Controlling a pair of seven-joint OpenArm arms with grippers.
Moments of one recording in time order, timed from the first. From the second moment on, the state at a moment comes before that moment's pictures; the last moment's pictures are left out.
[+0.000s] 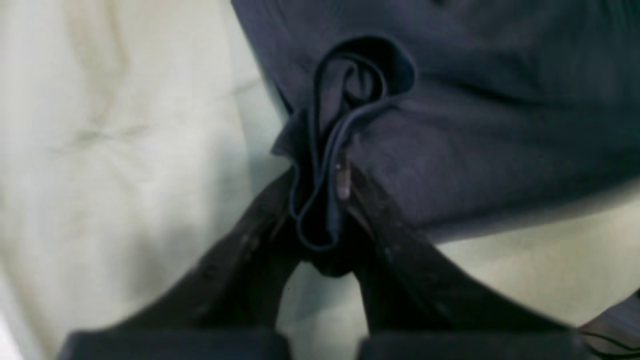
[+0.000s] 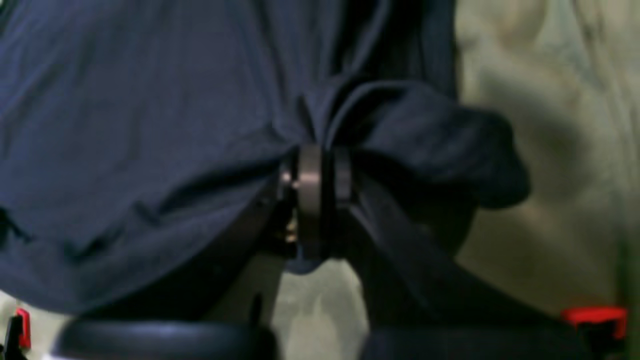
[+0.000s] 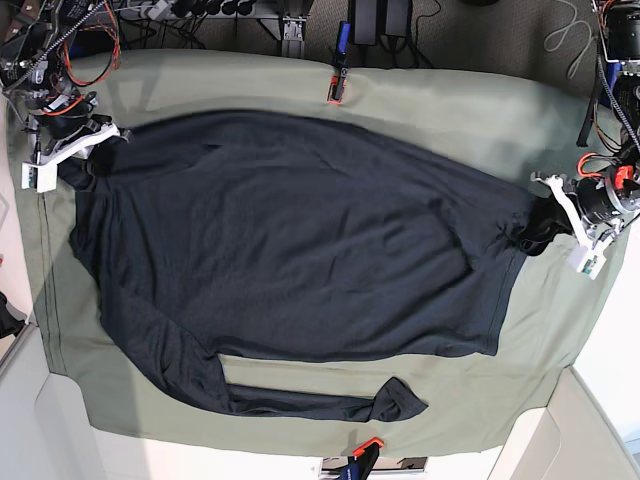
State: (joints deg) left arm 5.9 -36.0 -19.8 89.0 -39.1 -36.5 54.3; right arm -16.7 5.1 28.9 106.8 30.0 17.9 -55.0
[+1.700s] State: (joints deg) left arm 11.6 -35.6 -21.9 89.6 -44.3 -38.6 51.9; right arm -20.6 13.5 33.8 115.5 31.9 19.6 -51.4
